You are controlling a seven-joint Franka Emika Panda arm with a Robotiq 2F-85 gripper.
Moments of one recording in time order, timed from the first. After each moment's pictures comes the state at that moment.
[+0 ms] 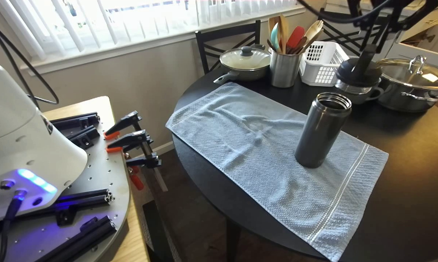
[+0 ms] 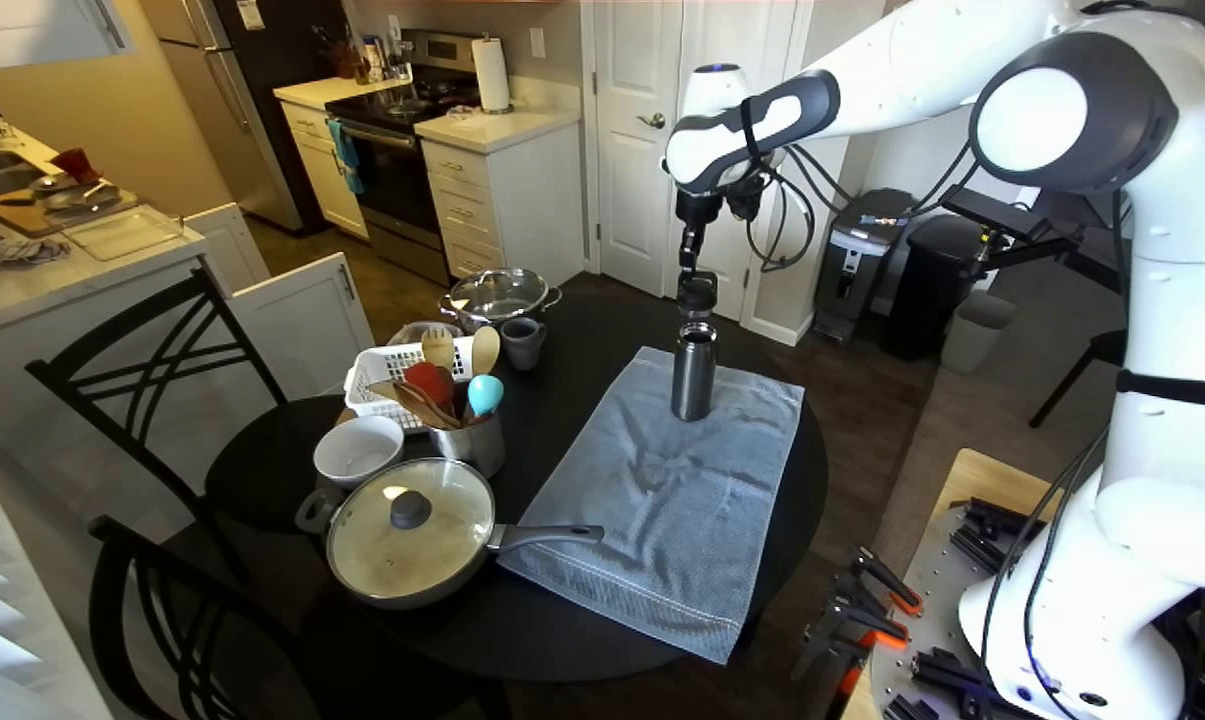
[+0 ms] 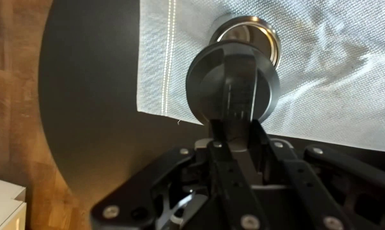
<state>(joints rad) -0.23 0.44 -0.08 -1.65 0.01 2.17 -0.70</state>
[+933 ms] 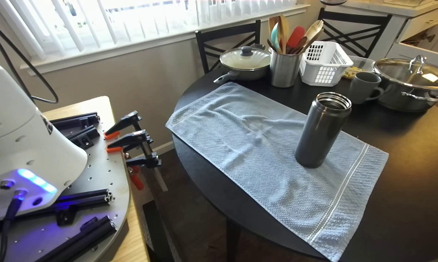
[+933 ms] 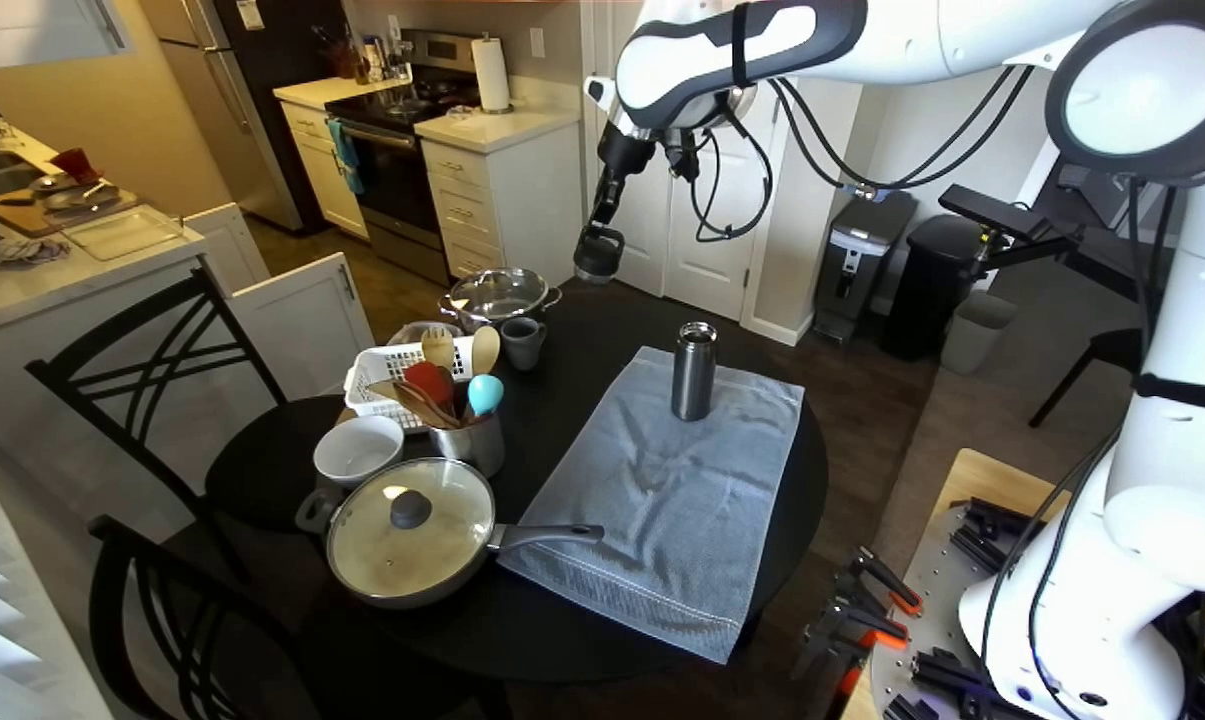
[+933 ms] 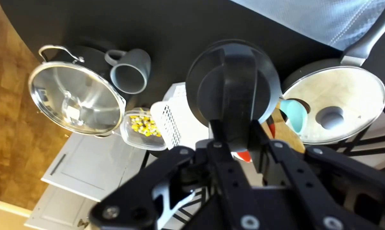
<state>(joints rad) -0.16 0.31 0.09 -1.63 0.20 2.27 -0.84</state>
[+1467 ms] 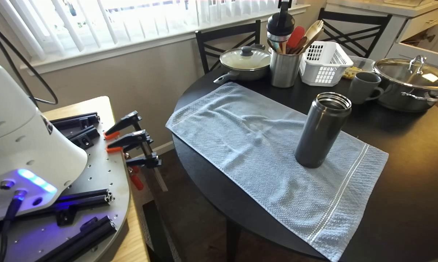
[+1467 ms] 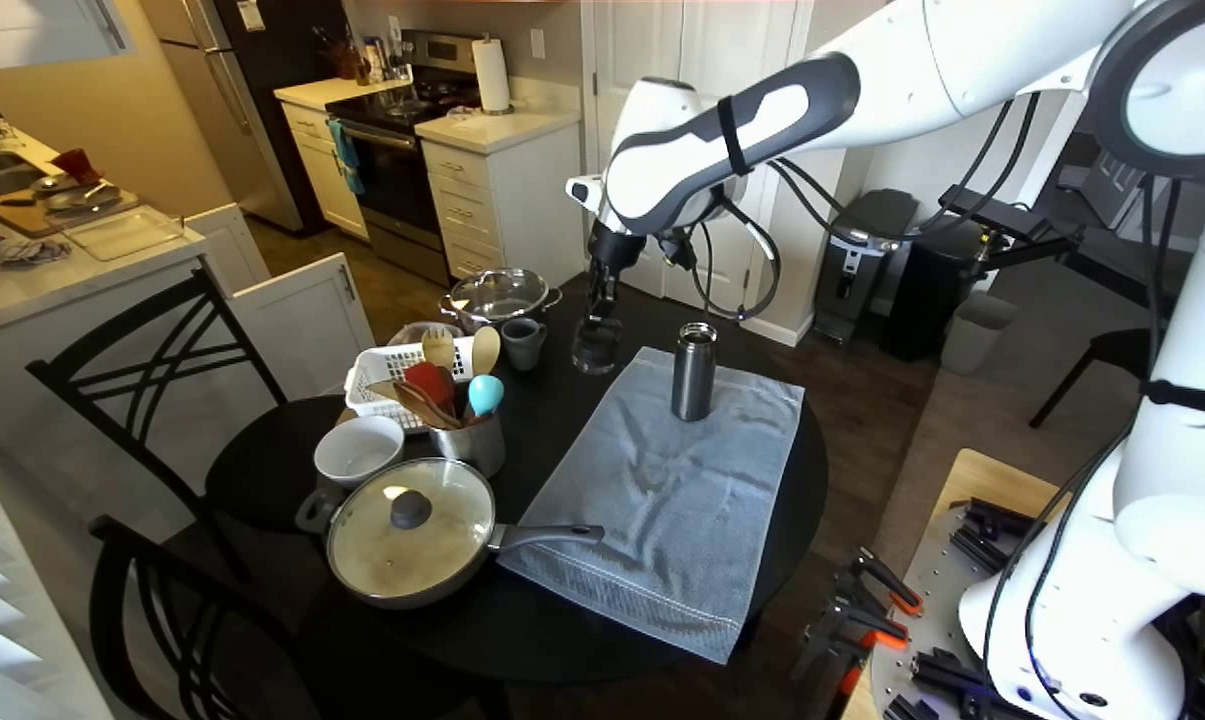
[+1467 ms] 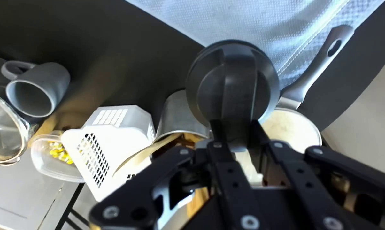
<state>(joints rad) -0.08 0.25 0.13 -1.94 0.21 2.42 -0.90</state>
